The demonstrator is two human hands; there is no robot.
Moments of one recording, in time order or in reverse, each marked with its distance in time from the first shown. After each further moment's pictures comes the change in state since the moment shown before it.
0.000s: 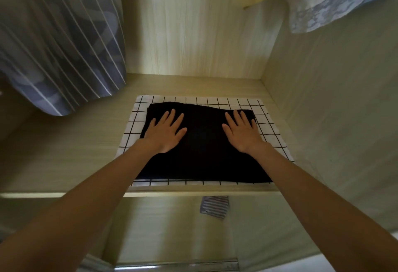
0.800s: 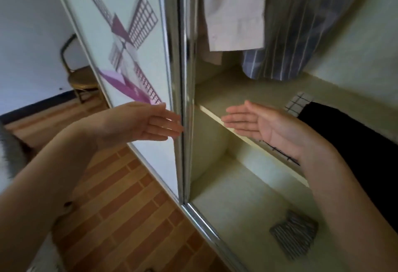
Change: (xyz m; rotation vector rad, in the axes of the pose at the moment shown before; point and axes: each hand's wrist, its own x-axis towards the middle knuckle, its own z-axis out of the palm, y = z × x) left_hand -0.438 -0.115 -0.038 -1.547 0.318 -0.514; right_hand -0.160 -0.264 -0.050 1.047 -0.883 -0.758
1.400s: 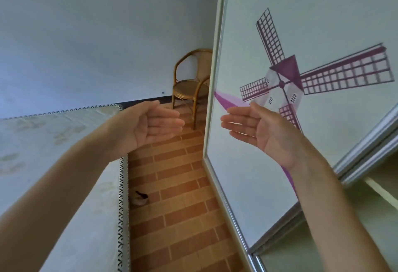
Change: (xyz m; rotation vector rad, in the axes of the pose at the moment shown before) left_hand -0.208 -0.057 -0.257 -0.312 0.648 0.166; right_hand 0.210 -0.074 0.318 0.181 -0.345 -0.066
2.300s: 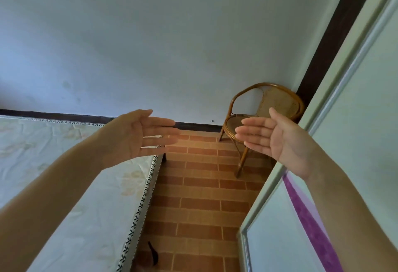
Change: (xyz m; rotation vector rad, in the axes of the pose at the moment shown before) left_hand 0.295 0.101 -0.235 -0.253 0.289 -0.040; right_hand 0.484 -0.084 0.005 -0.076 -0.248 0.117
